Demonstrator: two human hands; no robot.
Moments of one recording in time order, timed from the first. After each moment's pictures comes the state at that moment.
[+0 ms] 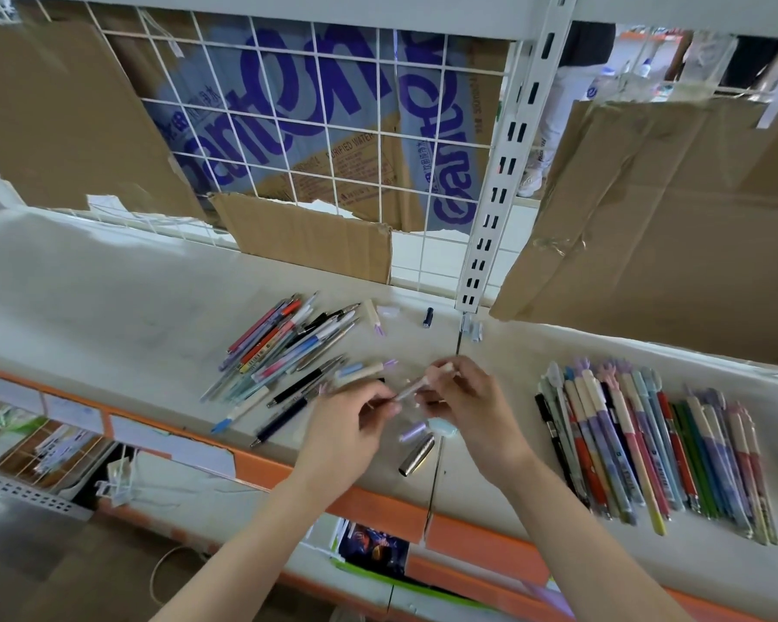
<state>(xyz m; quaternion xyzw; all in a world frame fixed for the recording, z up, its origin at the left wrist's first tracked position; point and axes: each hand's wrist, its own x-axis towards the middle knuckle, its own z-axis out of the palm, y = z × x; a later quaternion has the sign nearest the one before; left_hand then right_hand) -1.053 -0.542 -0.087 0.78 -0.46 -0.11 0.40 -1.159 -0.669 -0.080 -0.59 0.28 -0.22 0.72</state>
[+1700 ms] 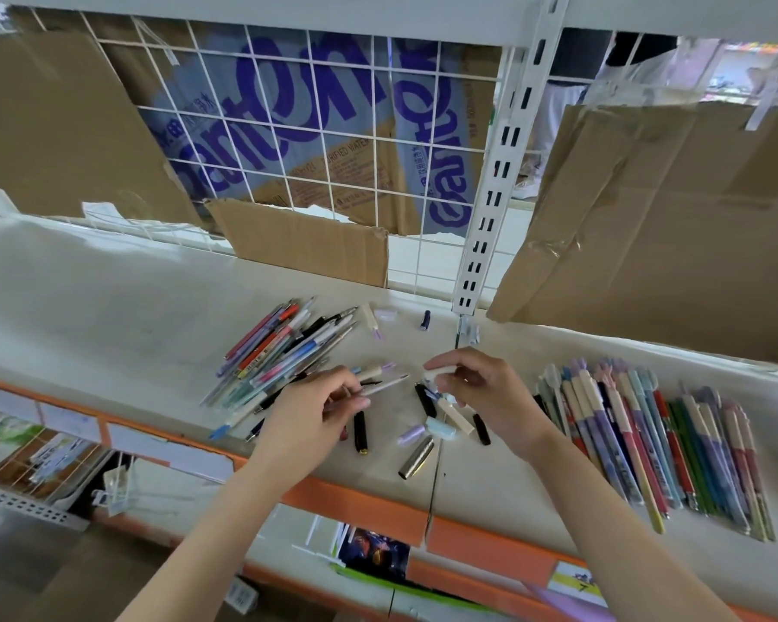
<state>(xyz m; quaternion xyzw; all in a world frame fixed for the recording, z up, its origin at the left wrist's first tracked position) -1.021 -0.527 -0.081 0.80 -0.46 -0.13 0.37 -1.170 -0.703 -0.073 -0.77 0.27 -0.15 0.55</state>
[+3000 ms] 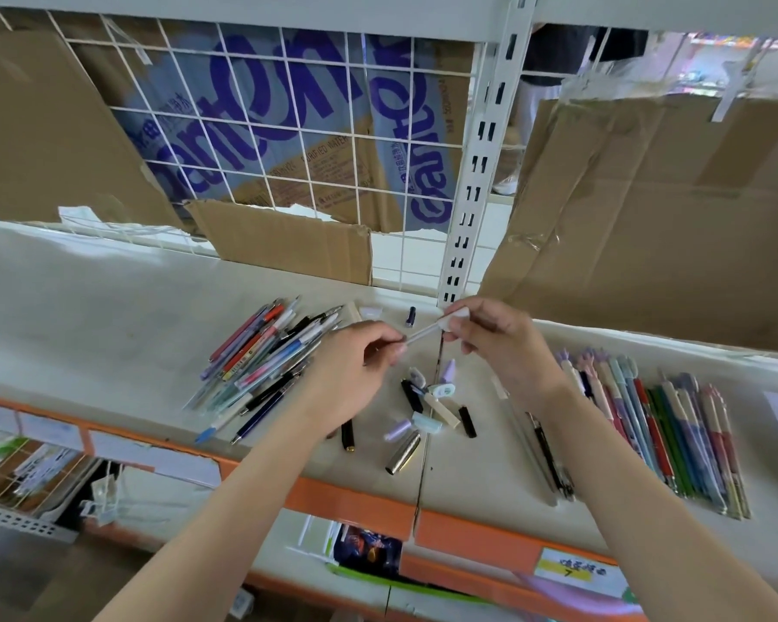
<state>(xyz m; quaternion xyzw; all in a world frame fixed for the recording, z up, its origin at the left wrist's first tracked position) -1.035 -0.584 -0.045 0.76 -0.49 -0.15 0.41 -1.167 -0.728 -0.042 -0.70 0.23 -0.27 0.62</state>
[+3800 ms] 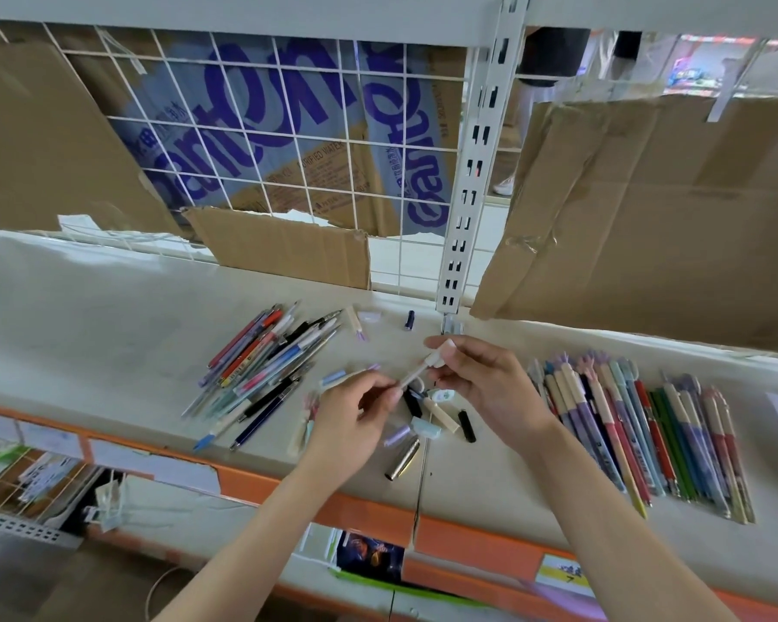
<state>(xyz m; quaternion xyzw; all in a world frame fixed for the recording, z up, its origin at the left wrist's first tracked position) -1.060 -0.566 -0.080 0.75 -0.45 -0.15 0.47 -1.175 -0.708 -0.067 -0.58 0.22 -0.23 0.75</state>
